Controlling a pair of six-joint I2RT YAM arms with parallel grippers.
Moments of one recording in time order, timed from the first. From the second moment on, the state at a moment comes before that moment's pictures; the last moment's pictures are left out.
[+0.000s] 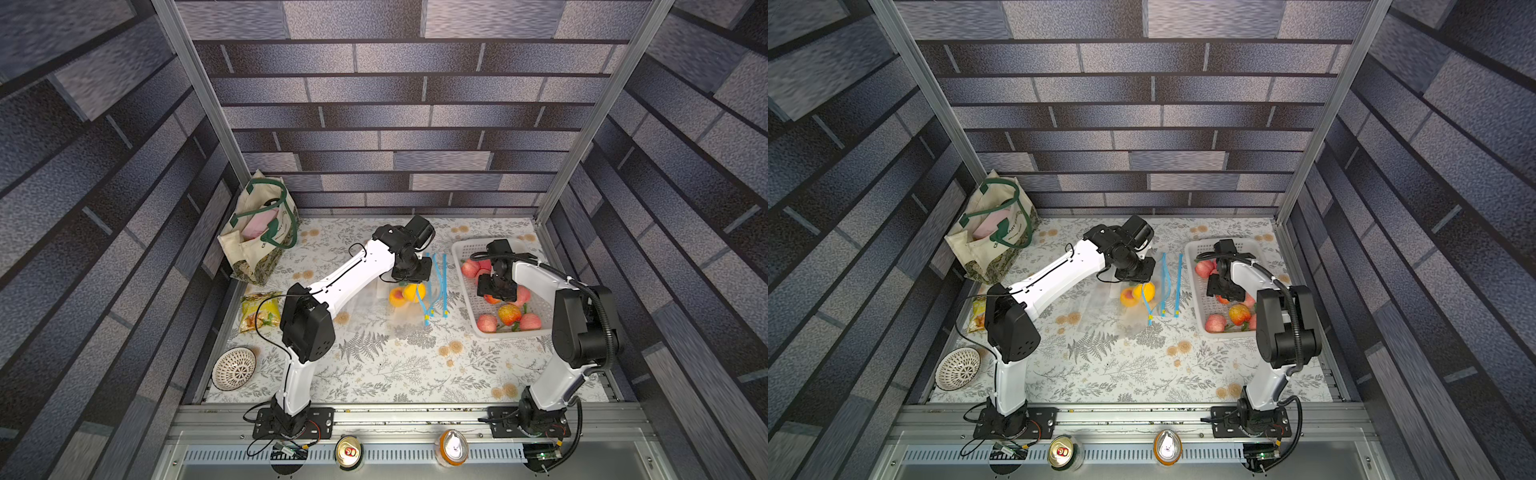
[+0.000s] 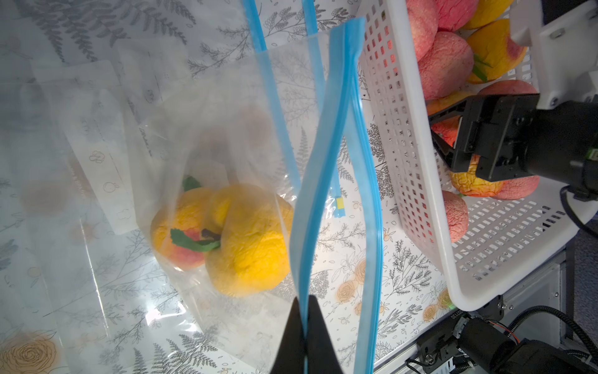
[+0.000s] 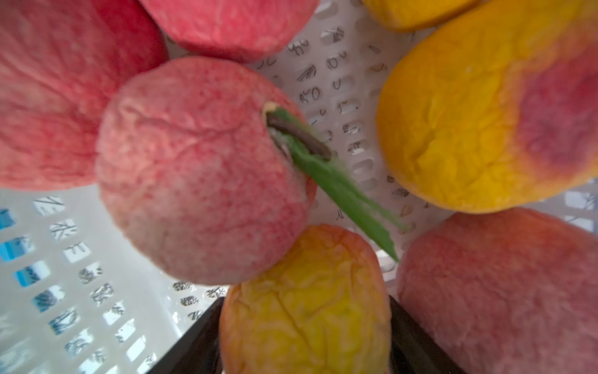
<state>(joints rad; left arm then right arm) -0.73 2.00 1.96 -1.10 0.18 -0.48 0.14 1.75 1.16 -0.75 0.12 0.31</state>
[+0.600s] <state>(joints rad) -0.72 2.01 2.02 -1.11 0.18 -0.47 0.24 1.31 1.14 -0.80 -0.19 0.40</state>
